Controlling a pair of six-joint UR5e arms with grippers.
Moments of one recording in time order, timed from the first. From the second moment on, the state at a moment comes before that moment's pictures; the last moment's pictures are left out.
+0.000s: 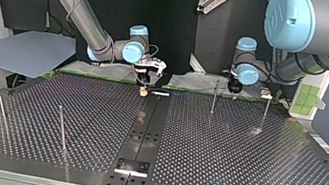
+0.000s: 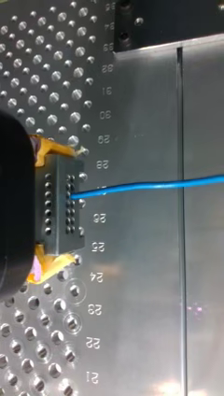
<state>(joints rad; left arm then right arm) 0.00 -2.35 -1.84 -2.54 -1.66 -1.81 2.20 -0.52 1.21 -0.49 1.64 1.63</state>
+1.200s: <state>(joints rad) -0.05 -2.15 -2.18 -2.37 -1.57 -1.84 2.22 -0.52 1.21 -0.47 1.64 1.63</state>
